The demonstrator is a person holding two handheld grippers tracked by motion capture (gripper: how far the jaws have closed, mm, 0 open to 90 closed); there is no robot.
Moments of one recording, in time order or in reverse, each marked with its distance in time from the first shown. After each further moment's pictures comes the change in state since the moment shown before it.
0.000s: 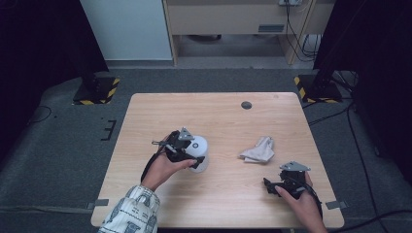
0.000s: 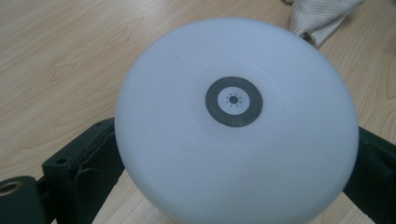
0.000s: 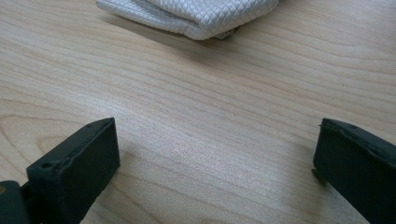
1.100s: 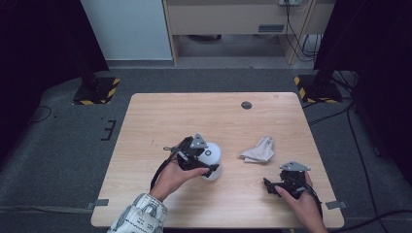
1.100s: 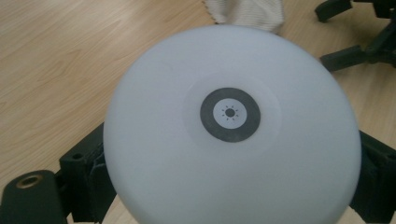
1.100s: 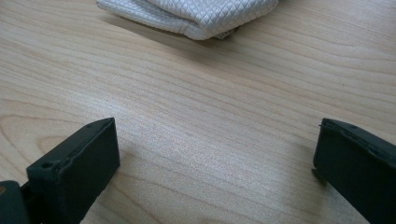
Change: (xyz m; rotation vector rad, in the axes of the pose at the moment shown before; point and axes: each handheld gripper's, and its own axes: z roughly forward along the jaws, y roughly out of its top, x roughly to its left) left arm -0.052 0.017 0.000 -0.051 -0.107 0.063; right arm 0.000 0.000 0.000 0.000 0.001 -0.001
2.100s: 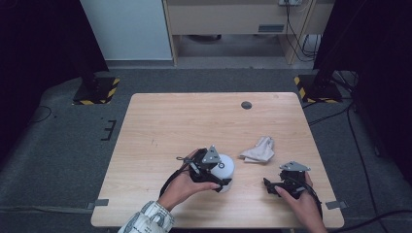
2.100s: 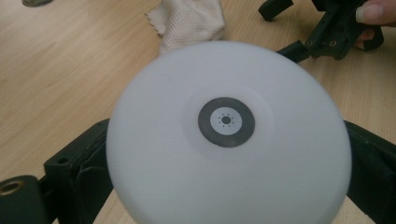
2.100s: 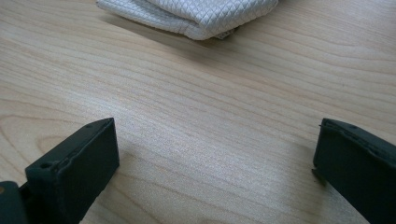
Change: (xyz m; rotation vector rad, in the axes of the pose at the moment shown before) left arm -0.035 -0.006 0.019 -0.058 -0.080 0.101; right arm 0.000 0.000 0.000 0.000 -0.003 0.001
